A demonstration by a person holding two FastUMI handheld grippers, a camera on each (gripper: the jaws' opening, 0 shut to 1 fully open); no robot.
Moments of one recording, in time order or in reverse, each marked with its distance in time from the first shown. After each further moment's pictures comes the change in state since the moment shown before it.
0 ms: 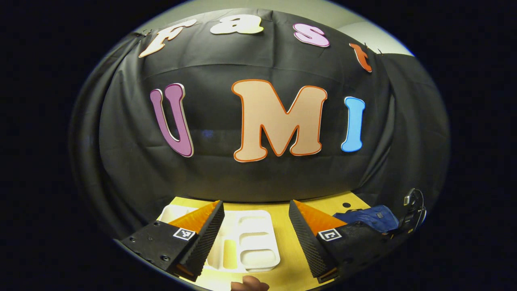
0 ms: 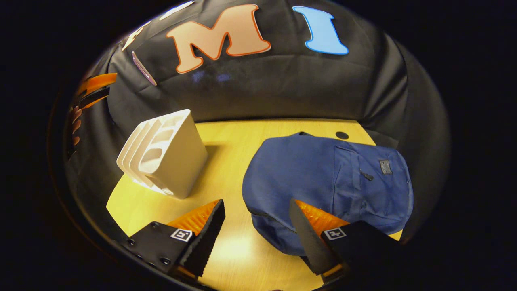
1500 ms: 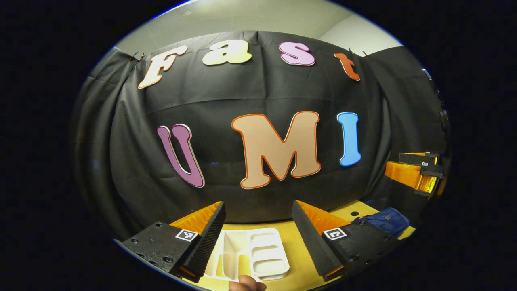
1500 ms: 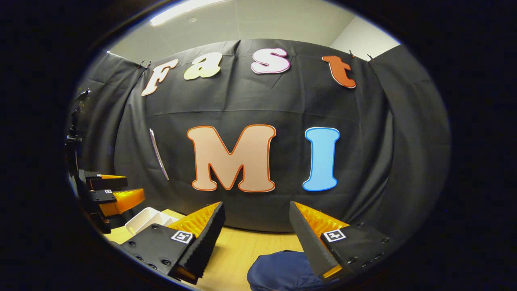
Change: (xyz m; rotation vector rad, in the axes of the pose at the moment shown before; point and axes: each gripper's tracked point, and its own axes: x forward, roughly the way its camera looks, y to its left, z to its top) left arm -0.033 -0.009 0.056 0.119 -0.177 0.039; right arm -0.171 0.046 0.271 -0.091 -0.700 -0.074
